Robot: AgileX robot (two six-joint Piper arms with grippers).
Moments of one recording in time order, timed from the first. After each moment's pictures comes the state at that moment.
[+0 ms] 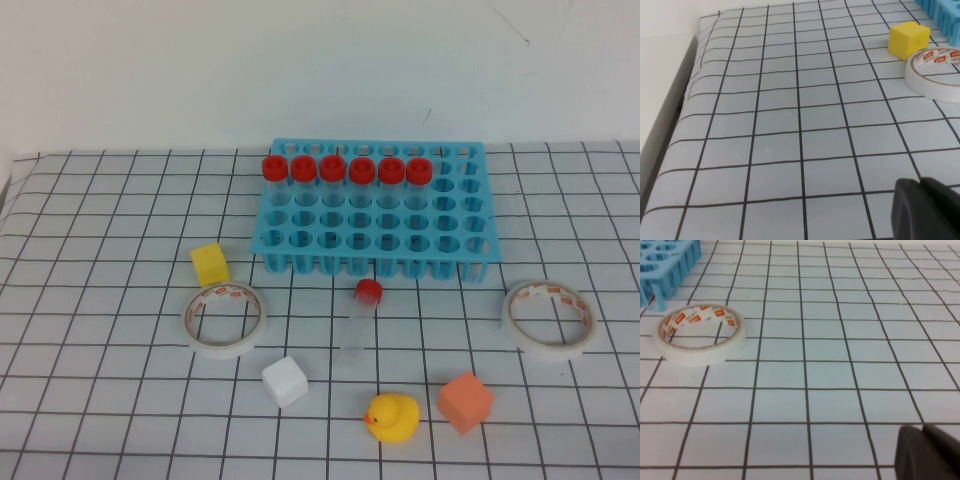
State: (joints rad) right arm -0.08 -0.01 0.02 -0.04 0.41 0.00; left arm -0.08 -0.01 0.02 -0.01 0.36 -0.01
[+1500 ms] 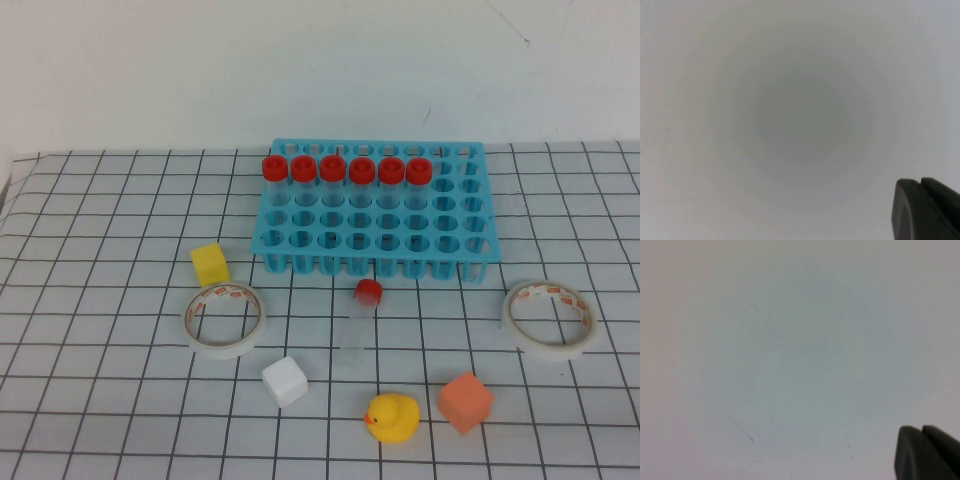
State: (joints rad) right arm -0.08 -0.01 0.03 -0.05 -0.33 0.00; left arm -0.08 -0.01 0.02 -0.01 -0.48 -0.01
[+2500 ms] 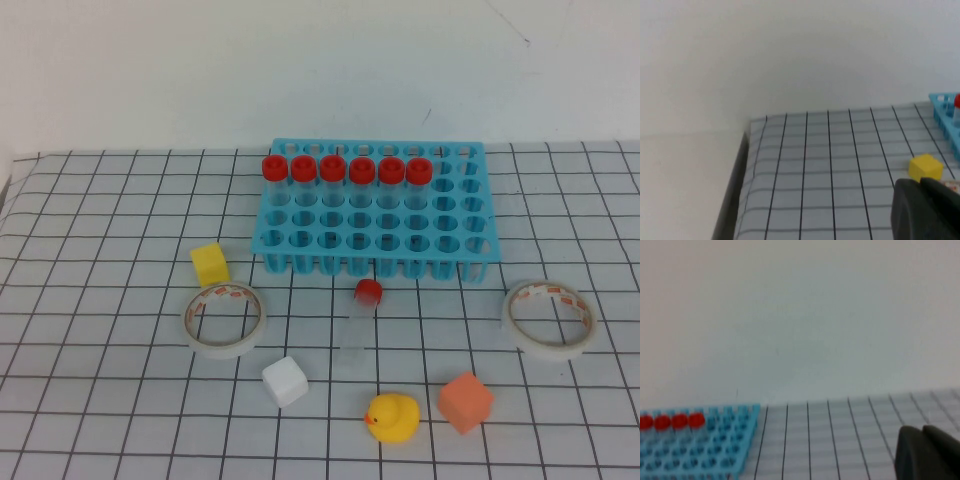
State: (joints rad) right arm -0.08 0.23 -0.62 0.07 0.50 0.05; left arm -0.08 0.26 -0.55 0.15 0.50 -0.14
